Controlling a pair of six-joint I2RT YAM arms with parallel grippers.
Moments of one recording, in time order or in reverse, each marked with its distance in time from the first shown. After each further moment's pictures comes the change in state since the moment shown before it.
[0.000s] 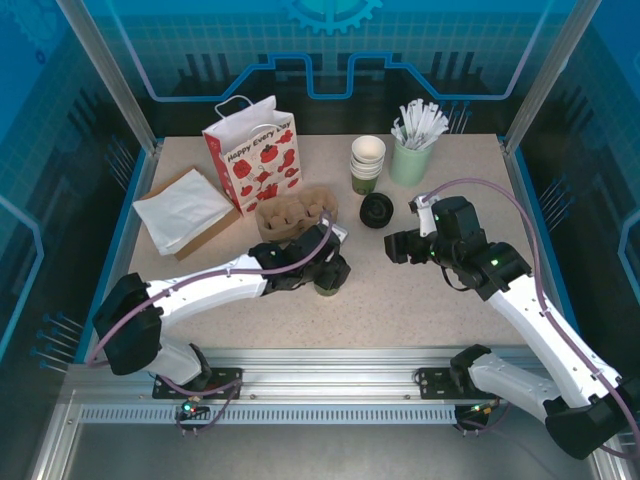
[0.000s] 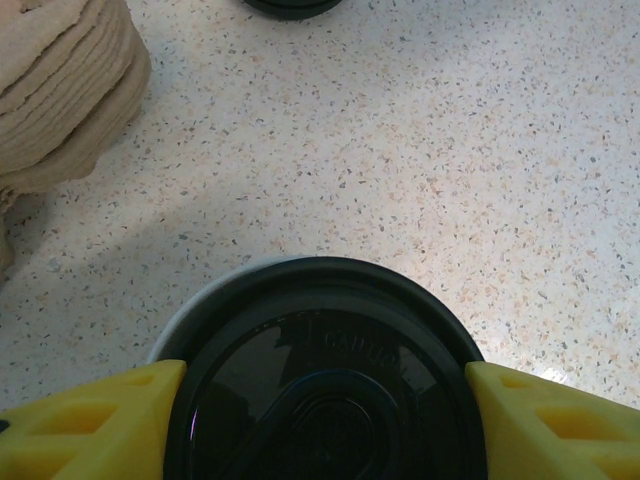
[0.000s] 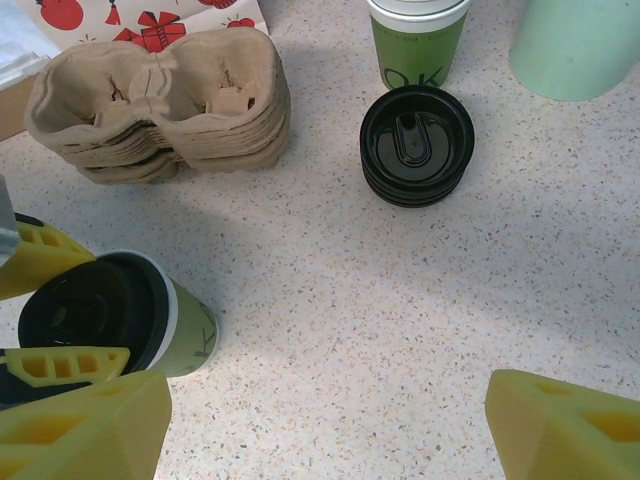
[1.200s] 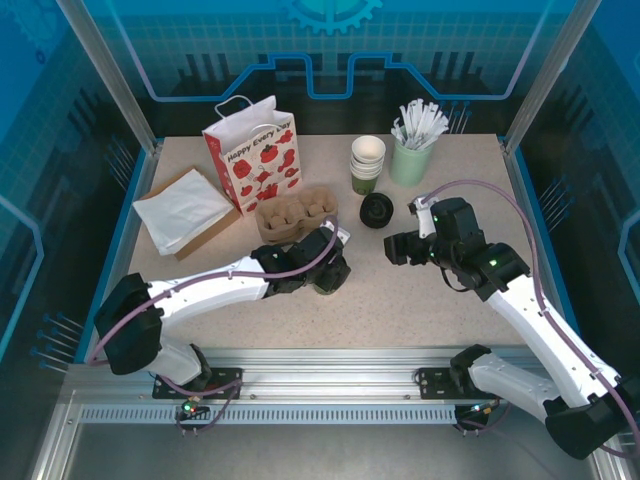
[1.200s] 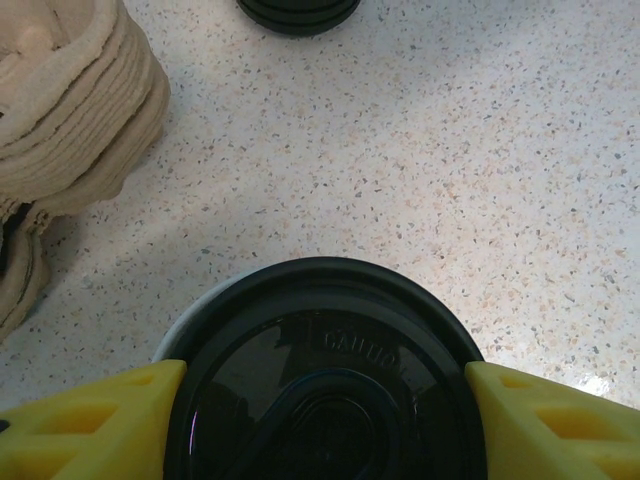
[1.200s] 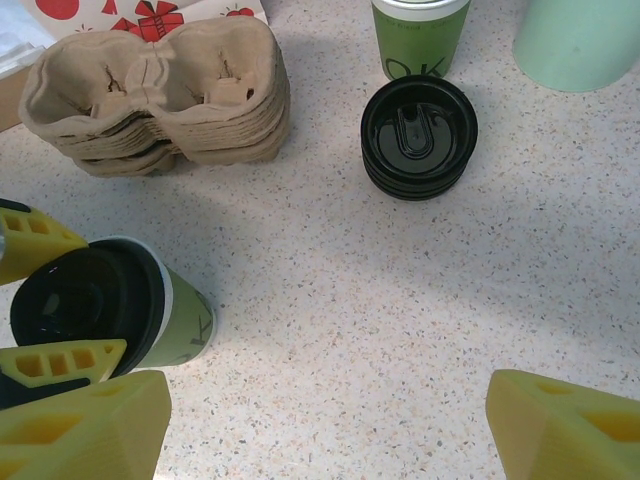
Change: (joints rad) left arm -0.021 -0.007 0.000 0.008 -0.065 0.045; right arm 0.000 0.000 -0.014 0.003 -0.003 0.000
